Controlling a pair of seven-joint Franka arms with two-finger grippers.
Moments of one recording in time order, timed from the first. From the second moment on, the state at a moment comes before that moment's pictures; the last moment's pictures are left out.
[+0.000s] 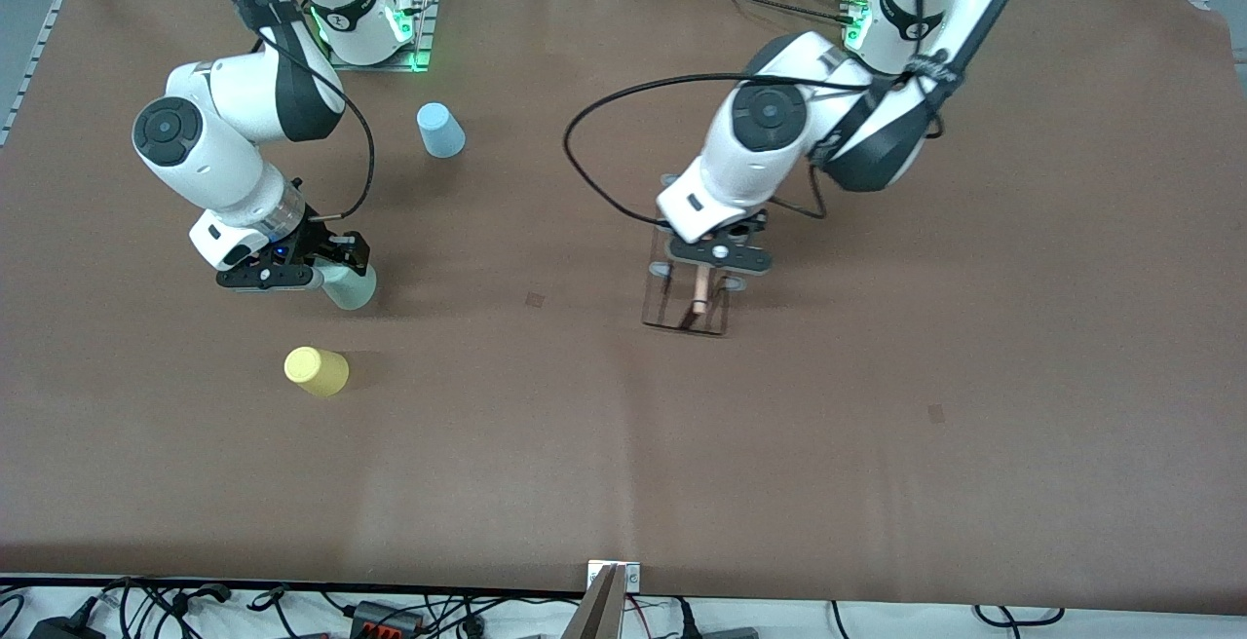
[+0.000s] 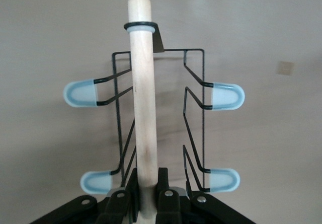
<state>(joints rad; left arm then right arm) -0.25 0.49 -0.50 -1.60 0.08 1.99 -0.61 0.05 0.13 0.14 -2.18 0.01 2.38 0.18</state>
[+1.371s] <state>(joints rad) -0.13 0.45 -0.48 -1.40 0.16 1.74 -0.45 0.11 0.11 0.21 -2.08 0.01 2.22 0.43</state>
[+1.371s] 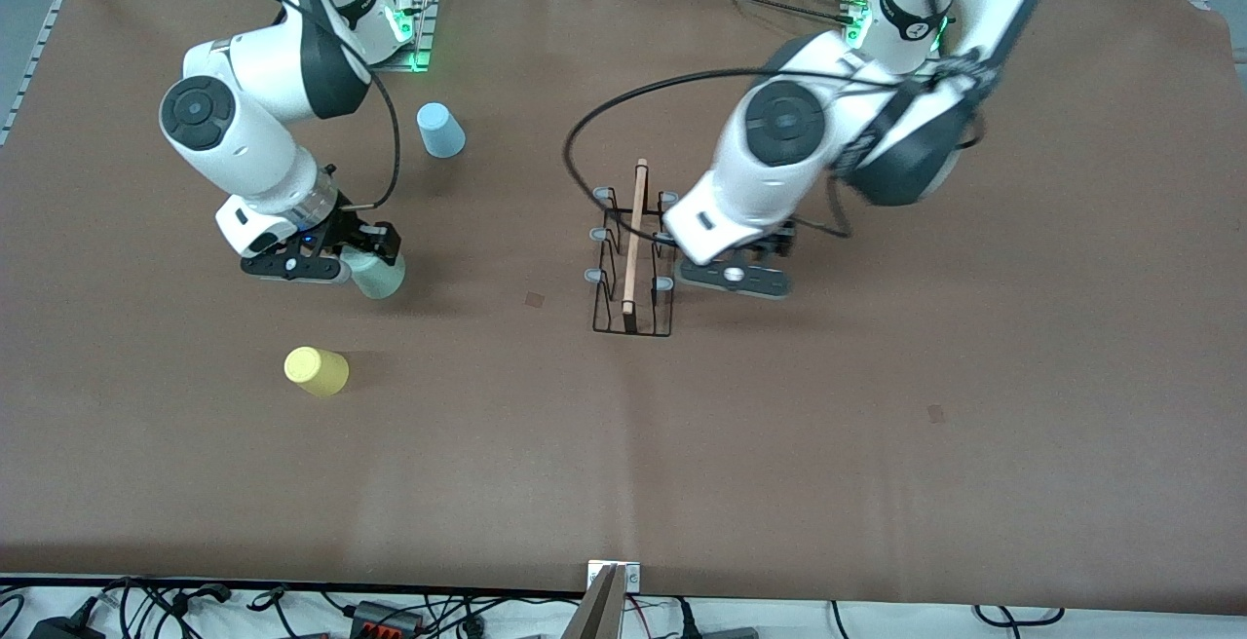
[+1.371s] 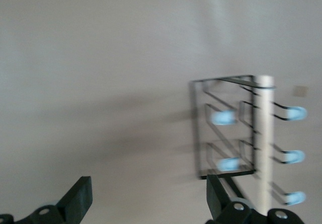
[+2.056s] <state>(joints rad) 0.35 0.34 -0.48 -1.32 0.16 1.60 -0.04 0.24 0.05 0.54 -2.02 0.14 2.20 1.17</state>
